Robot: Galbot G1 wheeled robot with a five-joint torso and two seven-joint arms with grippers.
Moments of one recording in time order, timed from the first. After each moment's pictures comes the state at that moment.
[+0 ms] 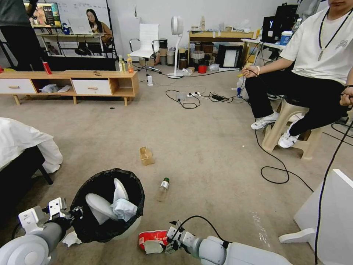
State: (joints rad) left arm 1.46 -1.11 -0.85 -2.12 -1.12 0.74 -0.48; right arm -0.52 1.11 -0.95 1.31 0.46 -0.15 0.08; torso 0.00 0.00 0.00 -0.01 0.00
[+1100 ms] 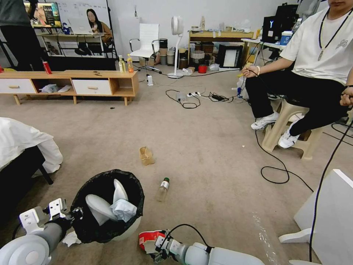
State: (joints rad) left arm 1.46 -1.12 -0.85 -2.11 -1.11 0.74 -0.48; right arm -0.53 1.27 -1.00 1.06 0.47 -0.05 0.05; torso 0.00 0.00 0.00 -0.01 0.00
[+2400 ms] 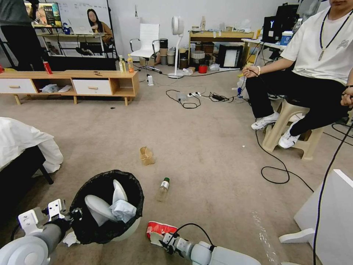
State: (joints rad) left arm 1.47 -1.12 -0.85 -2.12 -1.11 0.74 -0.48; right arm -0.54 1.32 -0.94 0.85 0.43 0.07 0.01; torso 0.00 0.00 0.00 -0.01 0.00
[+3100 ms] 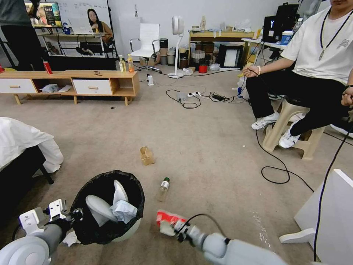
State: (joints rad) left arm 1.46 -1.12 -0.84 -2.12 -1.11 0.74 -0.48; right arm -0.52 1.03 -0.81 1.25 0.52 -0.01 0.08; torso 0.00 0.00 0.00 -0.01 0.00
